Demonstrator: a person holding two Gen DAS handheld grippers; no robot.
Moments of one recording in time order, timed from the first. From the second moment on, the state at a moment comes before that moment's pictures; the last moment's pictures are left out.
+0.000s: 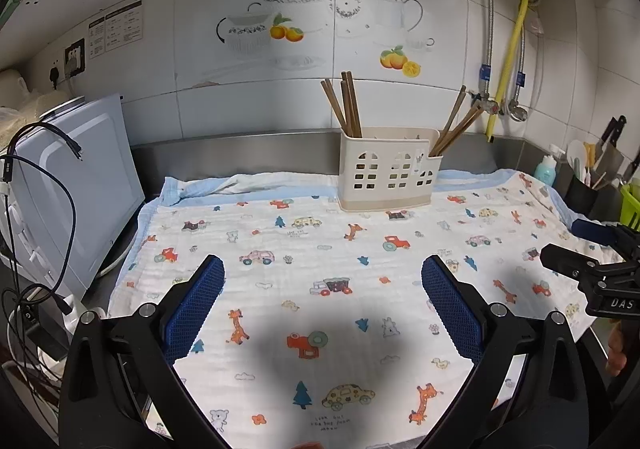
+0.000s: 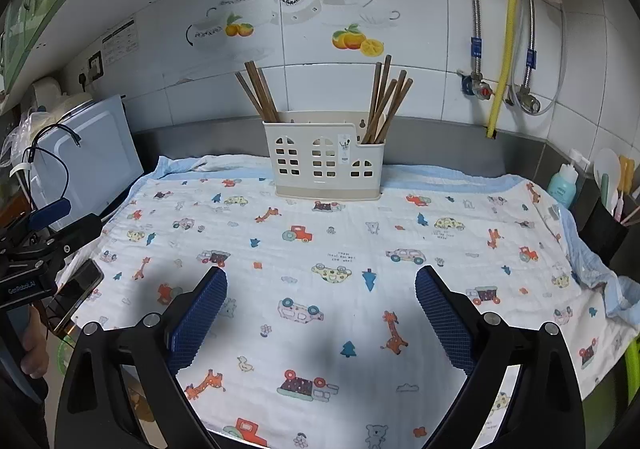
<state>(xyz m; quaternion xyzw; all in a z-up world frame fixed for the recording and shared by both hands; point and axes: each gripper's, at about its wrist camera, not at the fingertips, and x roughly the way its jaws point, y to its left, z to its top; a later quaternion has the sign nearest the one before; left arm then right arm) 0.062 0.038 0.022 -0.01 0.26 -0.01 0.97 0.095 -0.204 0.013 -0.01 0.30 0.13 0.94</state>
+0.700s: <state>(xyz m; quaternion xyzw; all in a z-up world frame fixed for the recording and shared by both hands) 0.063 0.037 0.018 -0.01 0.27 -0.01 0.96 0.096 -0.207 0.008 0.00 0.31 0.13 0.94</state>
